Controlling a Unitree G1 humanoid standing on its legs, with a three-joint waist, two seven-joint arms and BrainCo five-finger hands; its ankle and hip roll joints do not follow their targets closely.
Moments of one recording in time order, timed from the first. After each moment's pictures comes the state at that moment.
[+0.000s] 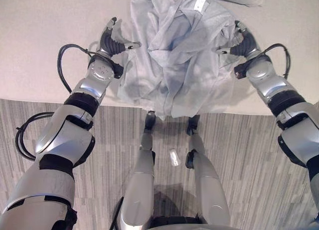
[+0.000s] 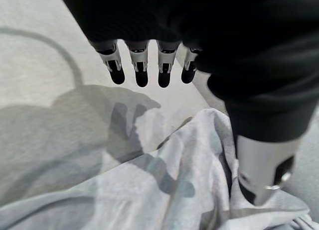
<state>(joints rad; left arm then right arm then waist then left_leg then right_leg) -1.20 0.63 -0.64 1.01 -0.29 -0.13 0.26 -1.26 -0.58 0.74 1.02 0.29 -0.12 -0.24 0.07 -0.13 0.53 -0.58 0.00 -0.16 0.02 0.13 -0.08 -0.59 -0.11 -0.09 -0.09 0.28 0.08</state>
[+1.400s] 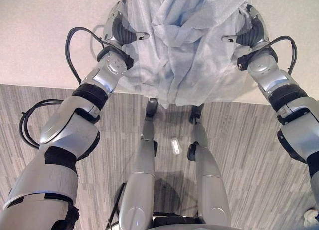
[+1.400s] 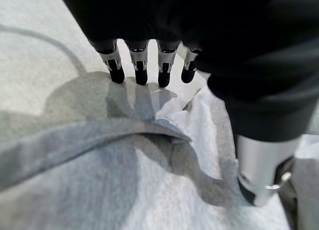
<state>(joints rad) -1.31 0.59 -0.79 0.98 -0.17 -0.08 0.47 -1.32 -0.59 0.73 1.07 0.25 -0.12 -0.39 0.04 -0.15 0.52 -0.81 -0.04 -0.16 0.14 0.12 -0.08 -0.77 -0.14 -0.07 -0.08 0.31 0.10</state>
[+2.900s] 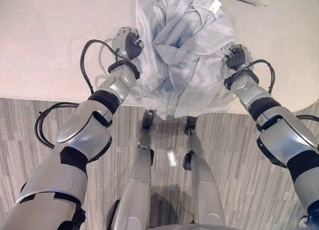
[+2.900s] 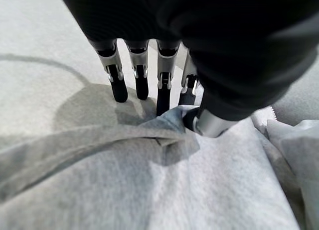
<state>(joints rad) -1.29 0.48 -0.87 1.09 -0.04 0.01 0.53 -1.25 -0.43 0.74 1.24 0.18 -0.03 -0.45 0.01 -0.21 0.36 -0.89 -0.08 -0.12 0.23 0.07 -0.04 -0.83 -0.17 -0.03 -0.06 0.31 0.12</state>
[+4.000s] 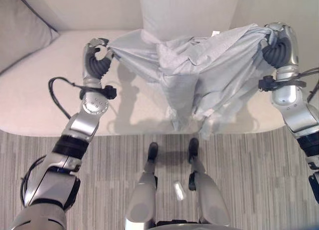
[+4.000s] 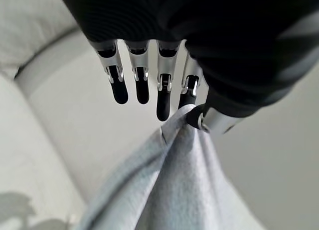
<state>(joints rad) -0.57 0.69 -0.16 0.23 -0.06 -0.08 0.48 -0.69 -0.83 0.24 0.19 -0.16 -0.07 -0.44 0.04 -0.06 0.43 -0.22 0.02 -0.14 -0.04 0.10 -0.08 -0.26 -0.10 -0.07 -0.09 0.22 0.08</state>
